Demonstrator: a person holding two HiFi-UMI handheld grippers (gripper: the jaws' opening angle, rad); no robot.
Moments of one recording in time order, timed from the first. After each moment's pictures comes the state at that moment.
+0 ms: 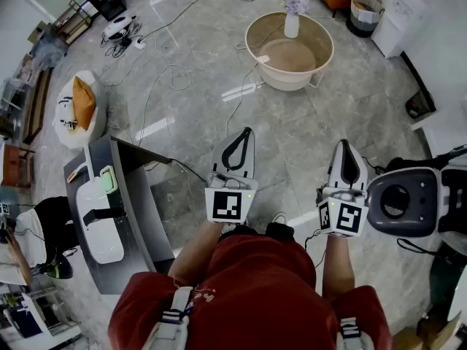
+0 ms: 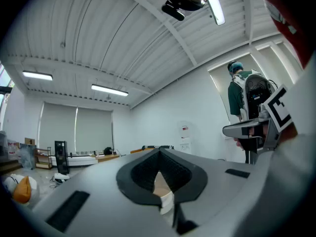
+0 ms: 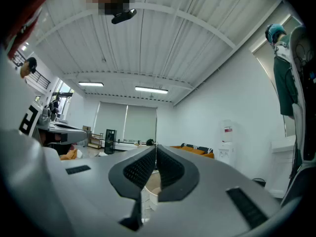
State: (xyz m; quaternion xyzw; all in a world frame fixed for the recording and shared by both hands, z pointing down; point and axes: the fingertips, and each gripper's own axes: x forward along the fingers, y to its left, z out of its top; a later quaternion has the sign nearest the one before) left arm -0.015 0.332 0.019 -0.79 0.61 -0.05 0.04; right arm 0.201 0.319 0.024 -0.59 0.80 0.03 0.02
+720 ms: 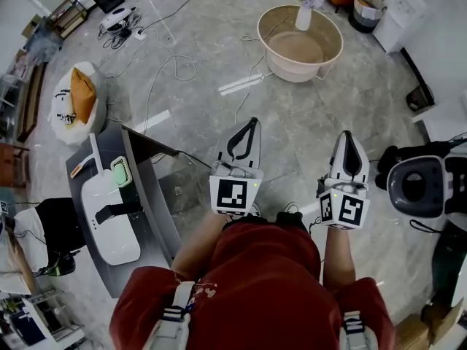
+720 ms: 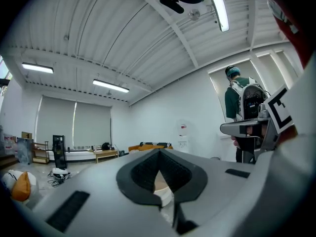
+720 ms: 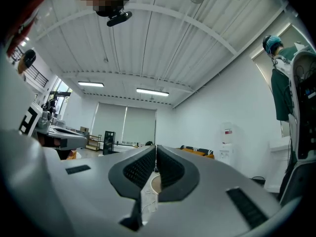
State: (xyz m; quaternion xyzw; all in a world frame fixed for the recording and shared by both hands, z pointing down) left arm -0.121 0.362 0.009 -0.81 0.58 -0.03 0.06; right arm 0.086 0.363 0.008 -0.62 0.79 0.03 0.04
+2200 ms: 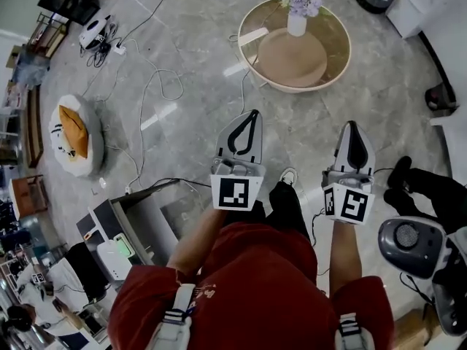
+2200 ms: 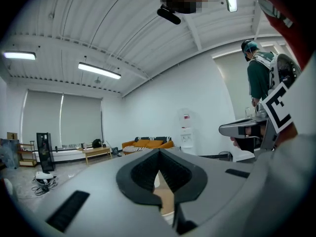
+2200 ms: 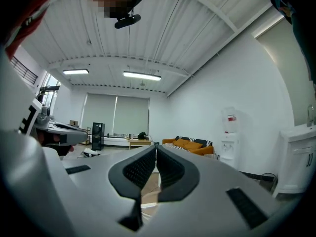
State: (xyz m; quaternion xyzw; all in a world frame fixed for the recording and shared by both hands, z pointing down) left arm -0.056 -0.031 0.087 -0.83 0.55 -0.10 0.01; right arm 0.148 -0.025 0.090 -0.63 0.77 0.00 -0.01
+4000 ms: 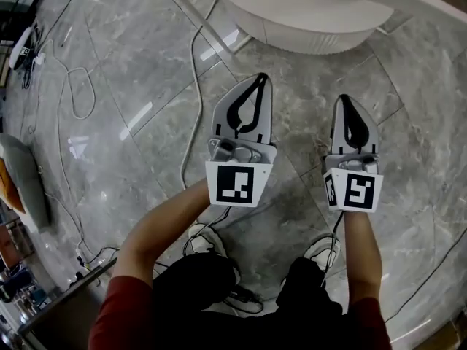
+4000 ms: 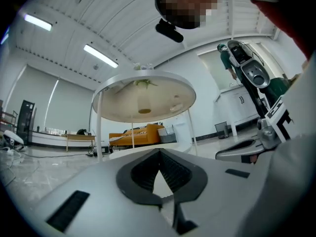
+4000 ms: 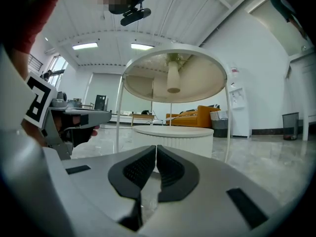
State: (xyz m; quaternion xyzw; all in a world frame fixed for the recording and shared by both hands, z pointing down) left arm -0.067 -0.203 0.811 -0.87 0.48 -0.02 0.12; right arm 0.071 -0.175 0.872 -0.62 0.78 0.01 -0.05
